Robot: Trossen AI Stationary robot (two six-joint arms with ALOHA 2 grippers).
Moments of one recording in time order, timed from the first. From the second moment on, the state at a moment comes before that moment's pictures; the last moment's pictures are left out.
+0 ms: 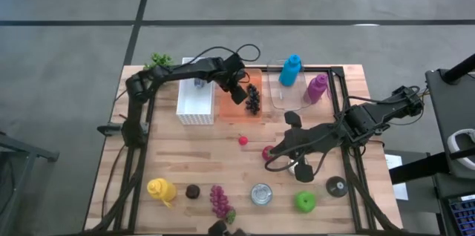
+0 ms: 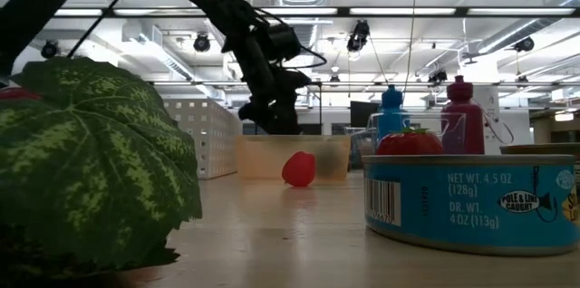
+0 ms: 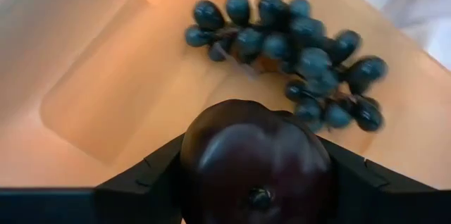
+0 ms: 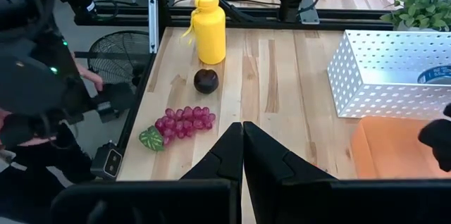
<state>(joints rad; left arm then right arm) 0.50 2.03 1.57 -0.66 0.12 -0.14 0.45 1.40 1.60 -0.81 0.26 0.29</state>
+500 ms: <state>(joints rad) 0.57 2.07 1.60 -0.67 0.16 -0.16 0.45 1.40 1.60 -0.81 0.26 0.29</state>
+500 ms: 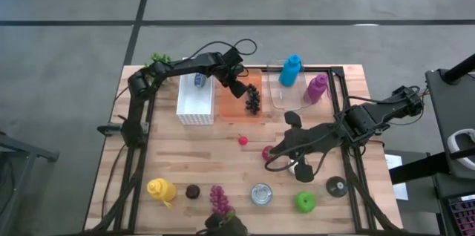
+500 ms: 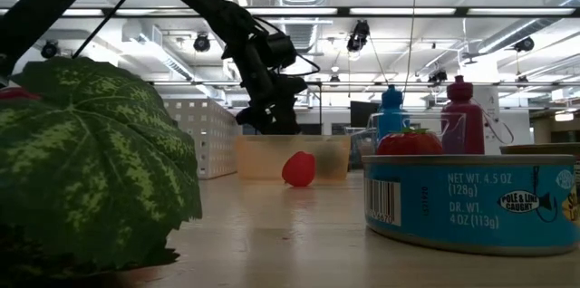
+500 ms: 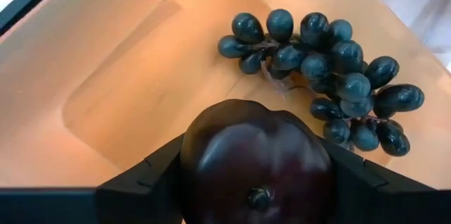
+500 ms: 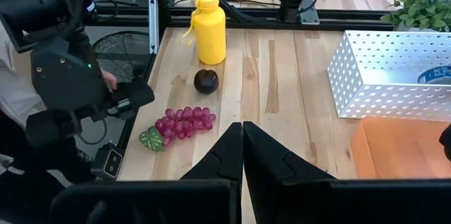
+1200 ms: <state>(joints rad) 0.57 2.07 1.60 -0.68 0.16 -0.15 0.45 1.40 1.60 -0.81 0.26 0.29</state>
